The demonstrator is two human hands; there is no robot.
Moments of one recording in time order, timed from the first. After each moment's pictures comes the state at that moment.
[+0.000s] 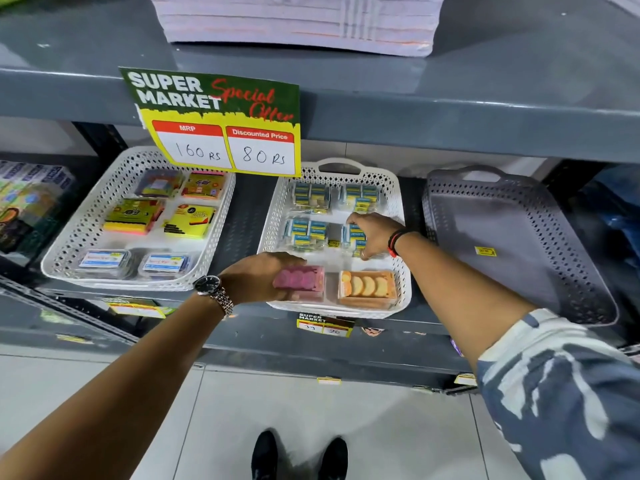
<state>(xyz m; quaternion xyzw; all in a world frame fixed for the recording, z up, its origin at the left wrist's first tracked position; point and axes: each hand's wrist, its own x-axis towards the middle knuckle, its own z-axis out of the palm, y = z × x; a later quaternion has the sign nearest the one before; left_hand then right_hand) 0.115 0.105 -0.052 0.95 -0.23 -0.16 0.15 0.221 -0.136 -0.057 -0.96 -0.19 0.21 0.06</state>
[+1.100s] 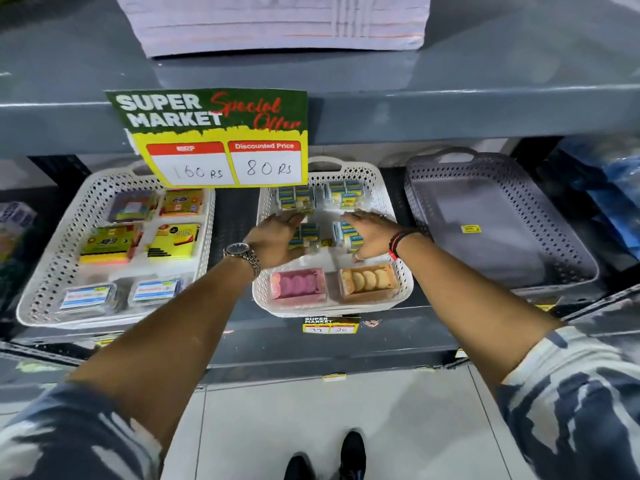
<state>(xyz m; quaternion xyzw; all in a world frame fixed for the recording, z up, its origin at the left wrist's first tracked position) 0.195 0.090 -0.058 0.96 -0.26 -0.06 0.05 0.201 -0.136 -0.051 -0.96 -0.16 0.22 0.07</state>
